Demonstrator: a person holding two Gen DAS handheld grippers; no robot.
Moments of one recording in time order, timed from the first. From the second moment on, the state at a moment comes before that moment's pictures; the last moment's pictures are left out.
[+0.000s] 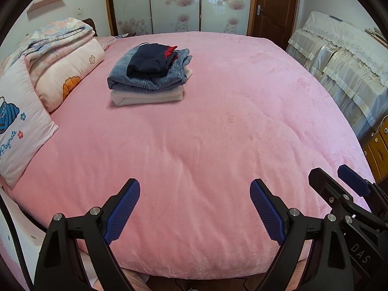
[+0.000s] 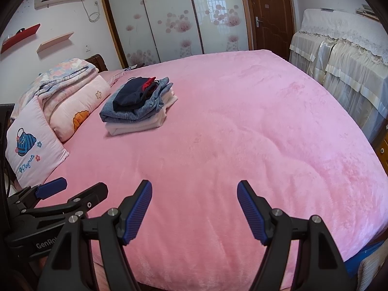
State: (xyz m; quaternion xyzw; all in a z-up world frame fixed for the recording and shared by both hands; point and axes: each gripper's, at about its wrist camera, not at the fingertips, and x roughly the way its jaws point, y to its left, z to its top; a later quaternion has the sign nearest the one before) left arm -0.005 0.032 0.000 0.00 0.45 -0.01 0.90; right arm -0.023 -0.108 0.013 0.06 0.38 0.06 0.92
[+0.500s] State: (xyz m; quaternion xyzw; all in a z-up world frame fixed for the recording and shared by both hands) left arm -0.004 0.033 -0.003 0.00 0.45 -0.01 0.89; right arm -0.021 -0.107 0.008 0.06 0.38 0.06 0.92
